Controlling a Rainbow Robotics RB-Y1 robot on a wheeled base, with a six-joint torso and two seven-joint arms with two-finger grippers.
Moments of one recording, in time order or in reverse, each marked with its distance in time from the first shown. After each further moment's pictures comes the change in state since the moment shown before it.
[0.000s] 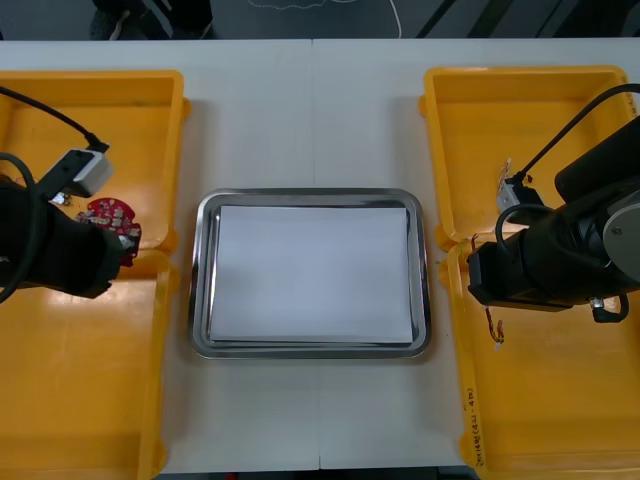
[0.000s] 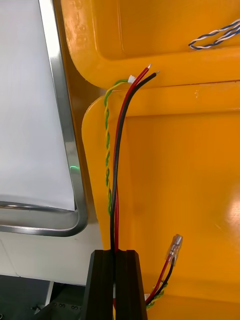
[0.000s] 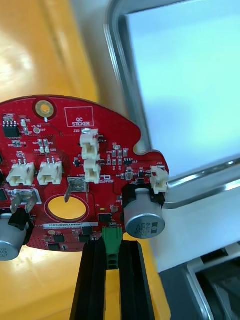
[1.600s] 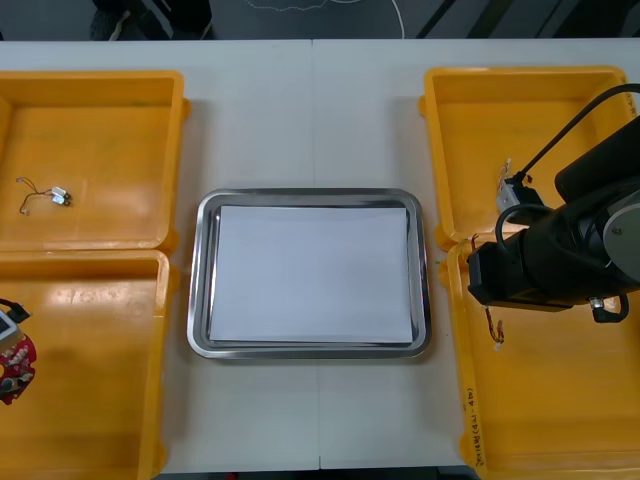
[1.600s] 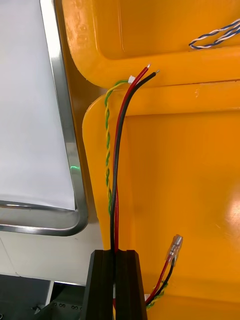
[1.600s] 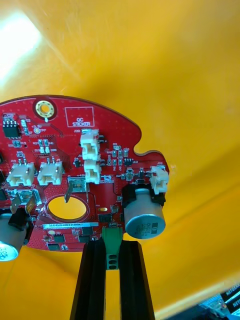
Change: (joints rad) right arm 0.000 0.000 0.000 0.000 -0.001 0.000 0.000; left arm 0.563 -0.311 0.465 0.119 -0.335 -0.043 -1.196
